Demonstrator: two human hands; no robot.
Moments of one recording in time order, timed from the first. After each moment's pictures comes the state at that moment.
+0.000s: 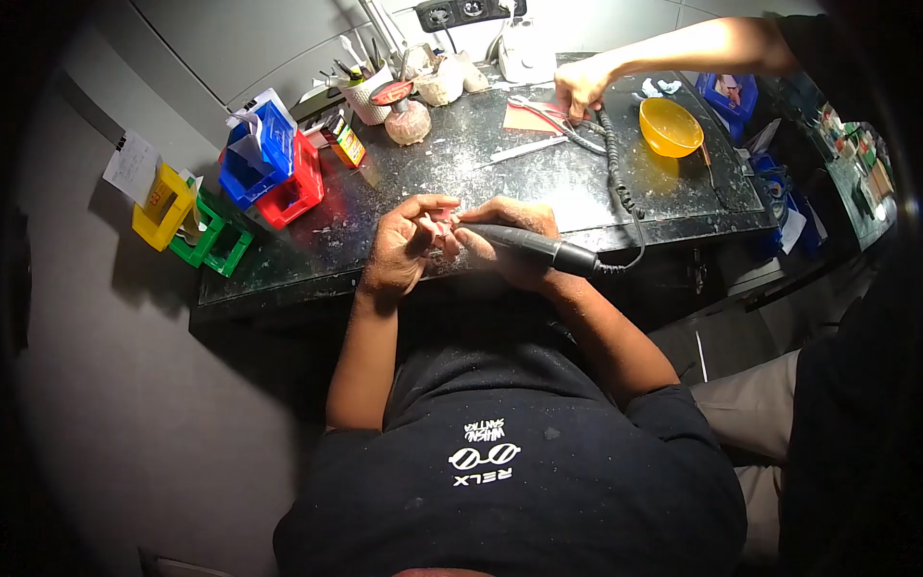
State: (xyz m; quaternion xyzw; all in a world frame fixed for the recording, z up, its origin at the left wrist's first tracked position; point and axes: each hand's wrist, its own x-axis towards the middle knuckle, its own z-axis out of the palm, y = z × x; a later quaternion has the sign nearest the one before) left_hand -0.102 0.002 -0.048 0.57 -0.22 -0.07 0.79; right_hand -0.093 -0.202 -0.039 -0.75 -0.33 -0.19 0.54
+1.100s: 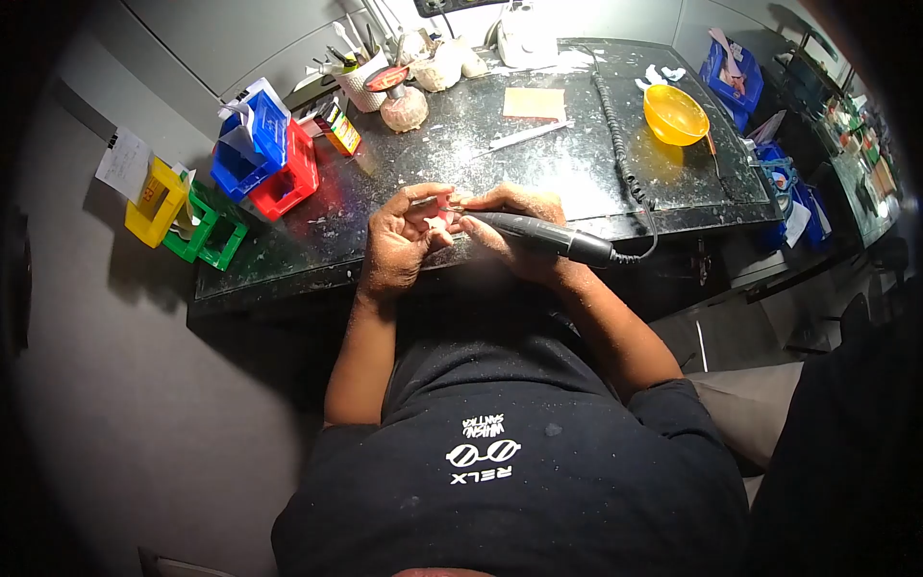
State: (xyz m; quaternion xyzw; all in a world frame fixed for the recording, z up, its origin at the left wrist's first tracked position) left_hand -0.114 -0.008 -0.044 0.60 -0.20 0.01 0.77; right_hand -0.095 -0.208 -0.039 -0.73 -0.33 -0.20 0.56
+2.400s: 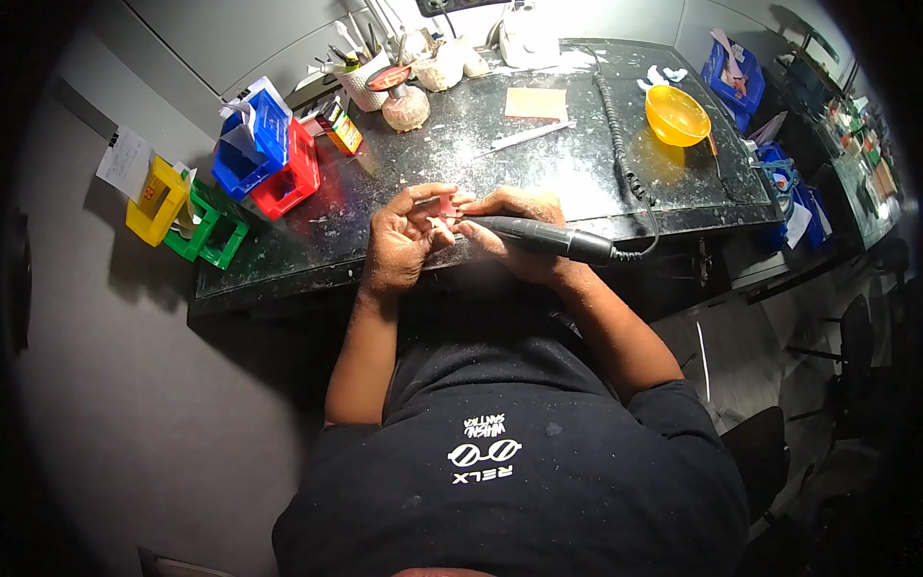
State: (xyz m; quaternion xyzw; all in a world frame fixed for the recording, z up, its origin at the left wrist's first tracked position) left_hand -0.113 -0.009 -0.042 0.60 -0.21 0.01 0.77; right_hand -0.096 -0.209 -0.035 -0.75 -0.35 -0.20 0.52
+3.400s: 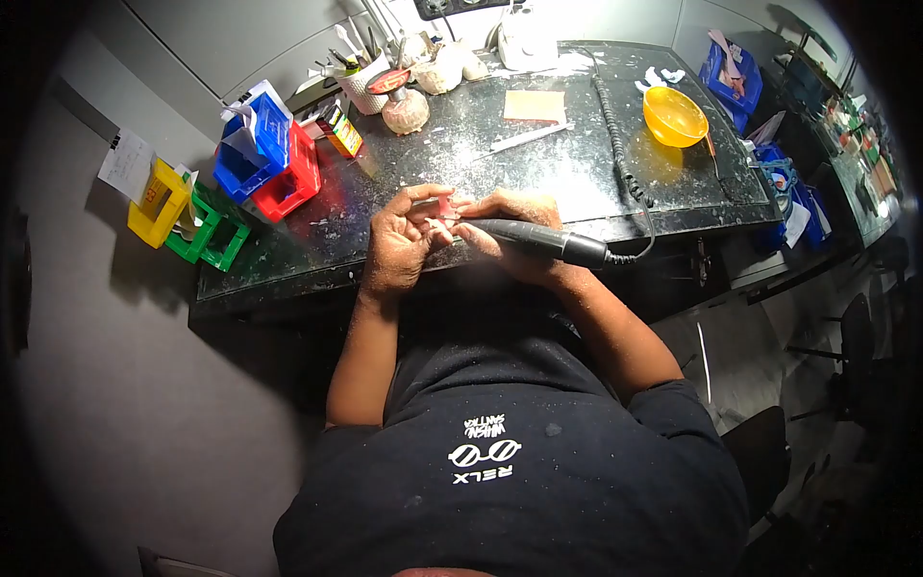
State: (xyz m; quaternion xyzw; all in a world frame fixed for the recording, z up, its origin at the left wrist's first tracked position) left_hand -0.113 -0.008 -0.042 0.60 -0.20 0.01 0.77; right_hand -0.095 -0.208 -0.039 -0.75 -0.33 -0.18 0.54
